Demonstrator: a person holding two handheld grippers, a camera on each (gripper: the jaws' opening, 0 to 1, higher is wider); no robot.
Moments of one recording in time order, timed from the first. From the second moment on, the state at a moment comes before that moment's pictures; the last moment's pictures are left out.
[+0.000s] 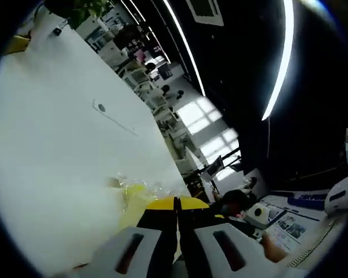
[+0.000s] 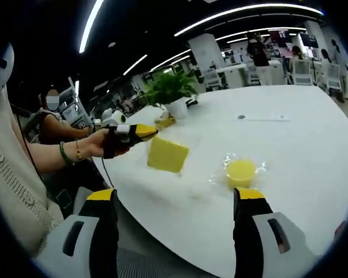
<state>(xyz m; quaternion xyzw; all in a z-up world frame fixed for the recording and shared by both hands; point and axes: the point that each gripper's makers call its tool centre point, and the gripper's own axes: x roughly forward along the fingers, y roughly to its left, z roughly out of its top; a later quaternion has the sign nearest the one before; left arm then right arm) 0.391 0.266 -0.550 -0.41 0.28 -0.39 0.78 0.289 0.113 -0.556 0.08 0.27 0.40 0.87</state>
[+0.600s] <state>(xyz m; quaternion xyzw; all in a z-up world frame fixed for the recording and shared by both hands) 0.350 0.254 -0.482 -0.27 0.27 -0.48 0.79 0.293 0.138 -0.489 -0.03 0.18 0.50 0.85</state>
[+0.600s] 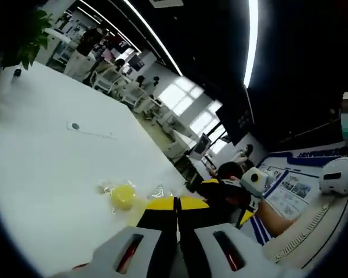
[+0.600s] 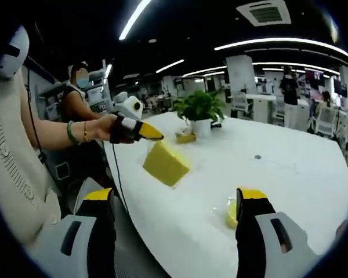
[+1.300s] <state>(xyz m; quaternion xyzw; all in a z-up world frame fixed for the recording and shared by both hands) 0.325 0.226 -0.456 -0.20 0.28 -0.58 0.74 0.301 0.197 -0.482 -0.14 0.20 0.61 0.75</state>
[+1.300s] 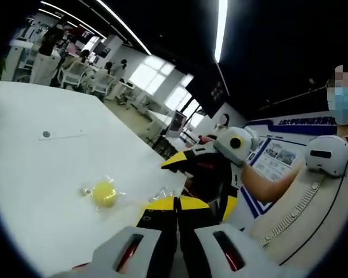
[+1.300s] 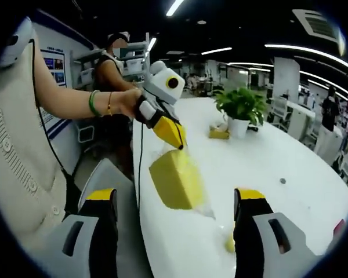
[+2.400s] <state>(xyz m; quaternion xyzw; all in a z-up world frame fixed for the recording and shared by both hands) 0.314 0.198 -0.446 -0.14 0.30 -0.66 0.67 0.306 0.243 -0.530 -0.15 0.26 0.69 0.66</state>
